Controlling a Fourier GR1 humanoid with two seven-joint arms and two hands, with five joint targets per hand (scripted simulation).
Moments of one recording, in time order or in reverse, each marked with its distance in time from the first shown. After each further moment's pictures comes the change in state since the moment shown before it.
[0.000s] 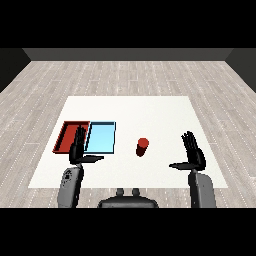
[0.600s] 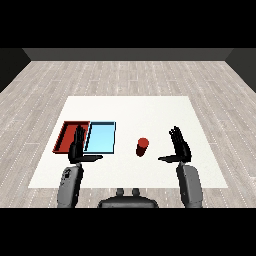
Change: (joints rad) left arm -0.016 0.009 0.018 0.036 0.021 -0.015 -0.010; right arm -0.129 0.080 0.064 0.122 0.014 -0.057 0.055
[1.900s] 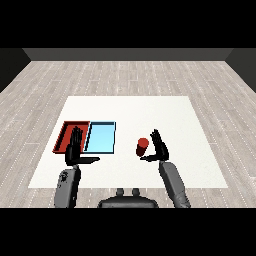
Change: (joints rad) left arm 0.039 0.010 0.015 -0.051 0.054 -0.039 0.026; right arm -0.108 0.089 0.197 0.309 -0.003 -0.155 -0.170
